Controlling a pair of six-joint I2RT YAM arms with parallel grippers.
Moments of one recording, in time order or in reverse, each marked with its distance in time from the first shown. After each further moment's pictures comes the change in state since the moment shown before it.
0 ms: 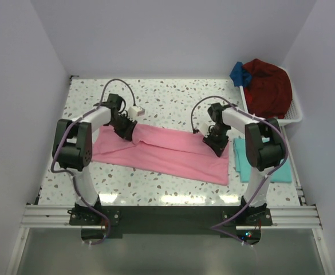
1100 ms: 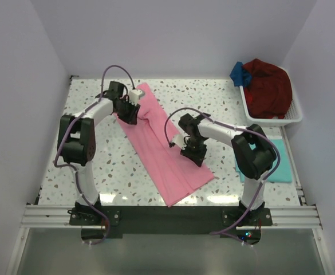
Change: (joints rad) left arm -0.009 0.096 0.248 0.093 -0.011 -0.153; right arm 0.354 -0.056 -0.027 0.006 -0.023 0.176
